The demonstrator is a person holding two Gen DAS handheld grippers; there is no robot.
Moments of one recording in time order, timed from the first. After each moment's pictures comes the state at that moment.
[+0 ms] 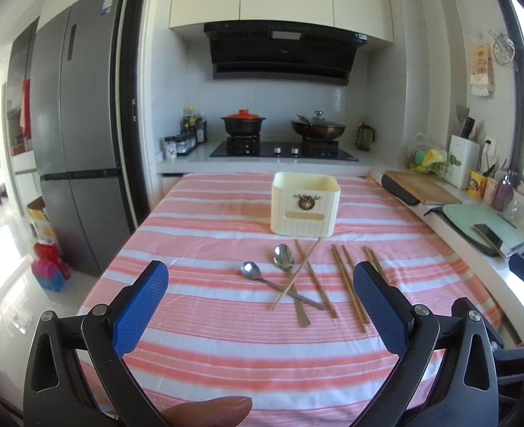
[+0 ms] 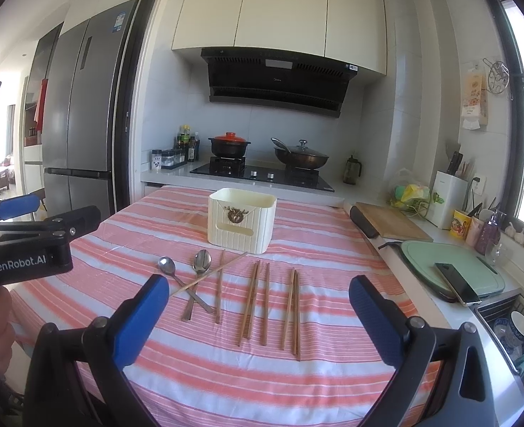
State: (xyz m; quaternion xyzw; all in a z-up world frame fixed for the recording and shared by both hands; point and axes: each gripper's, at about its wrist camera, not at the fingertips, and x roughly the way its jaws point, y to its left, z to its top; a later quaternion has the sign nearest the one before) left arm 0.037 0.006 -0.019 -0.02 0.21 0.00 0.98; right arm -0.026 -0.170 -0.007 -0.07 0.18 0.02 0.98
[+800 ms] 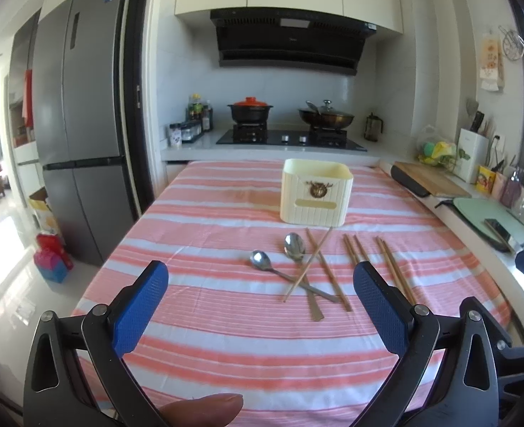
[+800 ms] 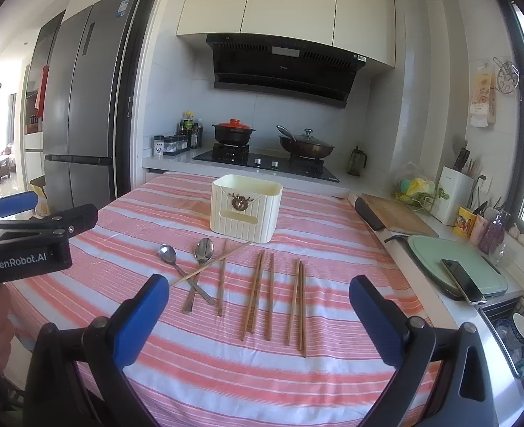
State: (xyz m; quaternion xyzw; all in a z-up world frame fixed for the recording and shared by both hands) left arm 0.056 0.018 -0.037 -0.02 0.23 0.01 0.97; right arm -0.011 -0.159 -0.013 -0.08 0.21 0.02 0.97
